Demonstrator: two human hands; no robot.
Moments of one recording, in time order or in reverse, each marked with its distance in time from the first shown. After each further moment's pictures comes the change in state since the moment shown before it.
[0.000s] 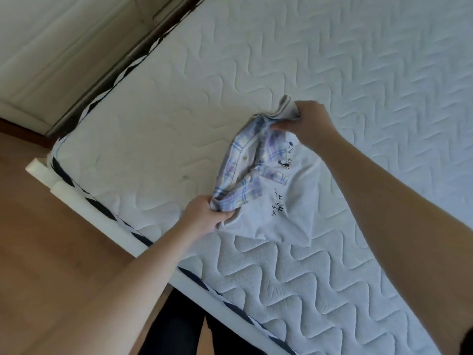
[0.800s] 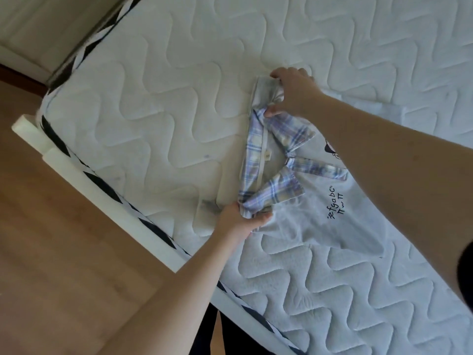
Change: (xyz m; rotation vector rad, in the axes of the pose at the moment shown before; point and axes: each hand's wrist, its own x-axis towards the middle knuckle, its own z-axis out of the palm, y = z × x) left_hand 0.052 -0.083 0.049 -0.399 0.031 -0.222; right_hand 0.116 0.017 0.148 -0.524 -0.349 -0.111
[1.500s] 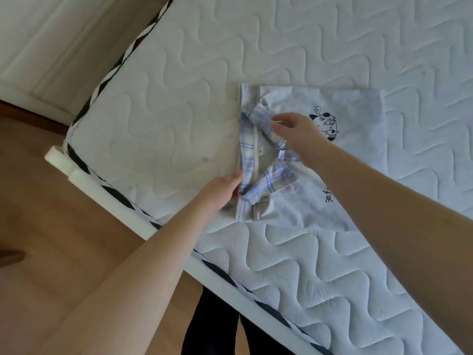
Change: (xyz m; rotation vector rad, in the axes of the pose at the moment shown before) left_hand 0.018 0.048 -0.038 0.406 0.045 -0.039; right_hand -0.128 -0.006 0.037 1.092 0.178 0.289
